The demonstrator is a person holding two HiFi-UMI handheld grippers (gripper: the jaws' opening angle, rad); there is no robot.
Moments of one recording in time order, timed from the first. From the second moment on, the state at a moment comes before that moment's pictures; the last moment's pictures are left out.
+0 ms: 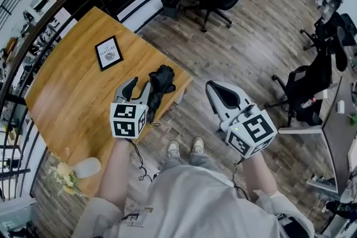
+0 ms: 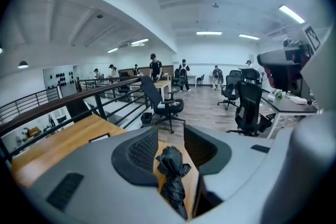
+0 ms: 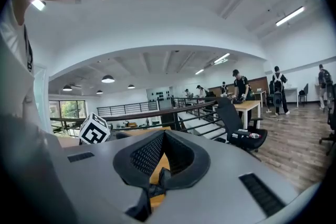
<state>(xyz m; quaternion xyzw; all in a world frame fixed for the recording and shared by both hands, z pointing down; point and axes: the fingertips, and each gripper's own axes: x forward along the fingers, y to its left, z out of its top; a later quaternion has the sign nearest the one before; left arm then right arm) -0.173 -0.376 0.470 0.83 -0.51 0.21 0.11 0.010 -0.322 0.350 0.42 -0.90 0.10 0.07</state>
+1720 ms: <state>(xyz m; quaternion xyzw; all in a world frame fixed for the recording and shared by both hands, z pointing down) -0.201 -0.276 0.300 0.84 -0.52 0.10 -0.09 -0.047 -0.264 0.251 0.39 -0.92 -0.03 0.02</state>
